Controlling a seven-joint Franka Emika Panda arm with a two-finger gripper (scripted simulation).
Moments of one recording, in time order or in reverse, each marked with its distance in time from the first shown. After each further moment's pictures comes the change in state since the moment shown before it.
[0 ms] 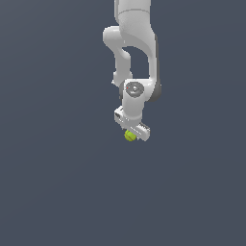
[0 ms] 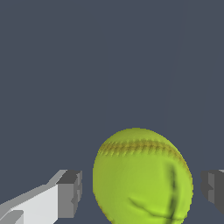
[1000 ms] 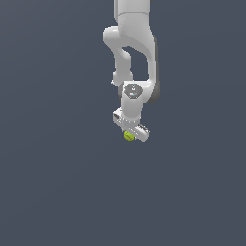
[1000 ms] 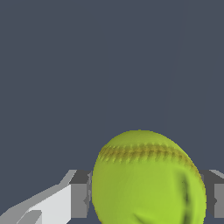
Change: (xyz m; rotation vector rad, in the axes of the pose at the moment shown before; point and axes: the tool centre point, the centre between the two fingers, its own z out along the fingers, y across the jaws) arm 0.005 0.002 0.006 0.001 0.000 -0.002
